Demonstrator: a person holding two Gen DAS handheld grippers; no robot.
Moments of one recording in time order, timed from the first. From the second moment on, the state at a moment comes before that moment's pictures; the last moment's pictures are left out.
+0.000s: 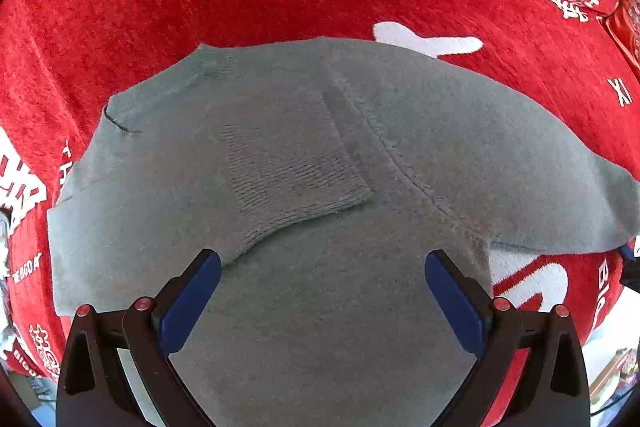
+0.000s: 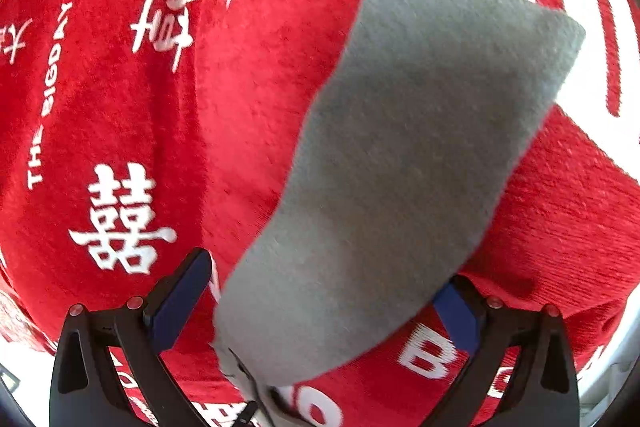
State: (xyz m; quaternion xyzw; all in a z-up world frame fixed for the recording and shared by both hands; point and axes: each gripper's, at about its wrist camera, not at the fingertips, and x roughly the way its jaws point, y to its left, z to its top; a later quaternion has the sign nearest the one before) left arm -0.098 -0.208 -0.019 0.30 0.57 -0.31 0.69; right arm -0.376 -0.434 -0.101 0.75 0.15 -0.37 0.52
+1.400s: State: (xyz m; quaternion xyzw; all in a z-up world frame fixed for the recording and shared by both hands) left arm 0.056 0.031 -0.021 0.12 0.61 -0.19 0.76; right arm 0.017 -0.237 -0.045 0.46 0.50 -0.10 0.72
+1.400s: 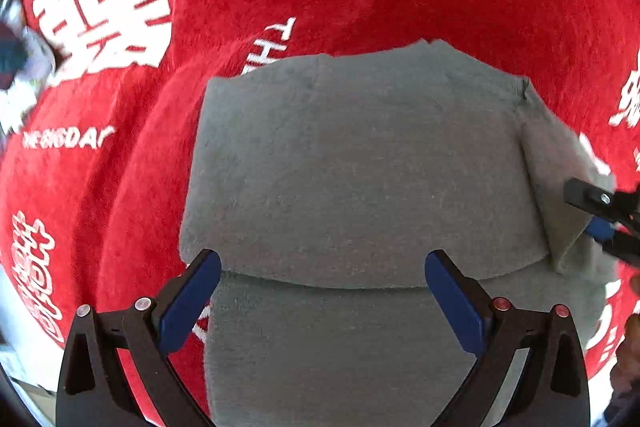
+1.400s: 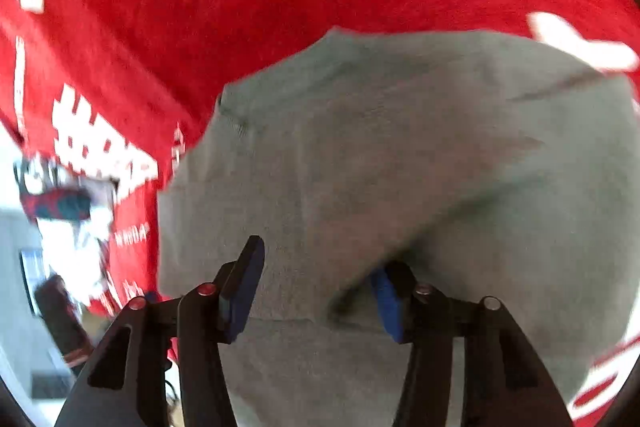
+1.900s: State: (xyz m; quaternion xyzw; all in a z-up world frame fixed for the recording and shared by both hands) left arm 0.094 0.062 -0.008 -0.03 0.62 -0.26 0.74; right arm 0.102 -0.135 -0.035 0.26 0.58 0.02 0.77
